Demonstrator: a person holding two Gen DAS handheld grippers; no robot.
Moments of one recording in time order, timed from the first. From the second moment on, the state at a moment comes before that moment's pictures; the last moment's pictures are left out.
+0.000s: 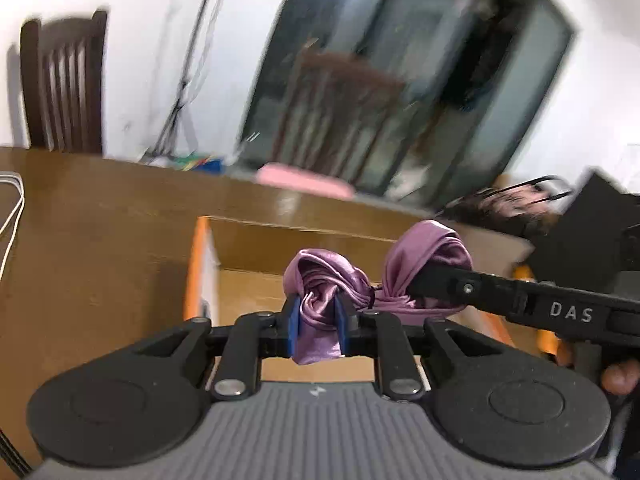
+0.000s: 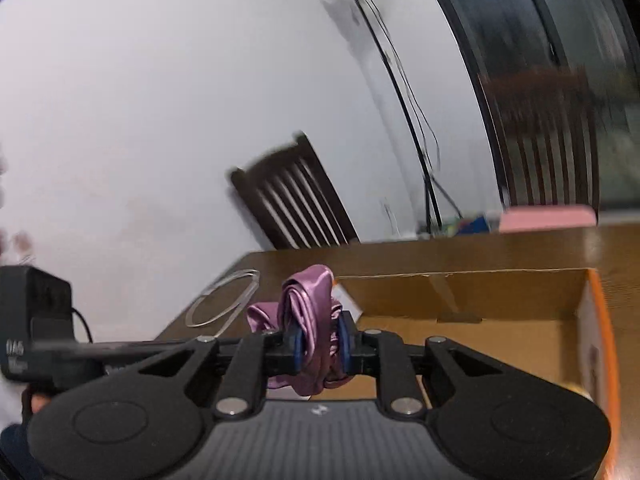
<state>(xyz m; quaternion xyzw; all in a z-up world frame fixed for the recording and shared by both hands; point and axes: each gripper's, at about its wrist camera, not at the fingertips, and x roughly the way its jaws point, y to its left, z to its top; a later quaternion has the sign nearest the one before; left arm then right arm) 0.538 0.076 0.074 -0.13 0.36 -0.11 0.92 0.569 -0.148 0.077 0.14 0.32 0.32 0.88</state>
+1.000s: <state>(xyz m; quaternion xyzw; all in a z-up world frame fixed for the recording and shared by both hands) 0.406 0.071 0.158 0.02 0.29 -0.04 0.96 0.491 -0.225 0.152 0.13 0.29 0.26 0.91</state>
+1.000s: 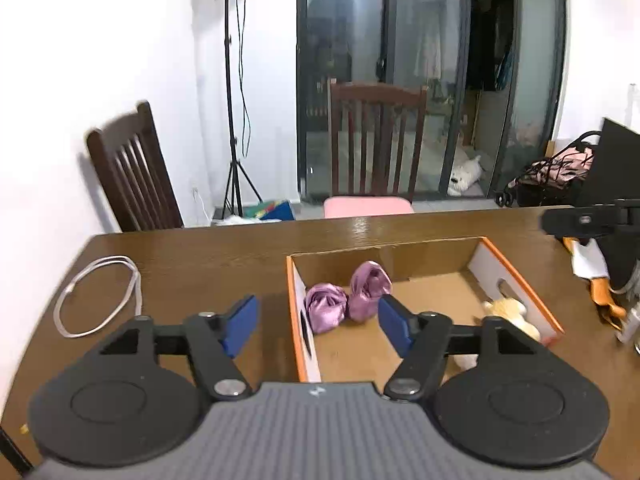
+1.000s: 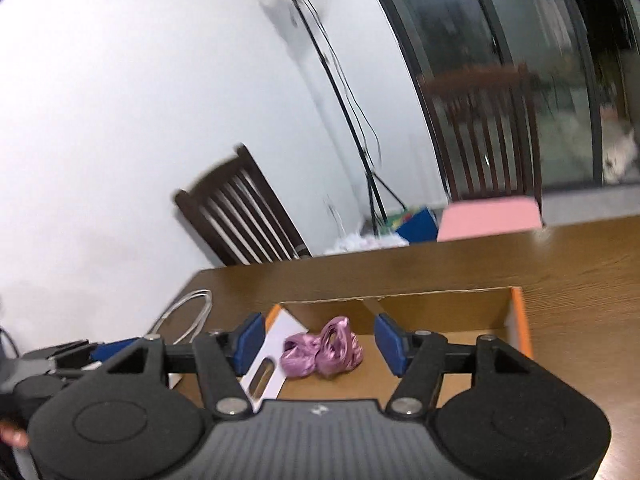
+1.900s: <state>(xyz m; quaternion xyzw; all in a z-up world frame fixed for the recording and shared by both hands) 0.127 0.045 0.028 -0.04 0.23 -0.02 0.97 0.159 -0.267 0.004 0.07 0.23 0.28 0.93</state>
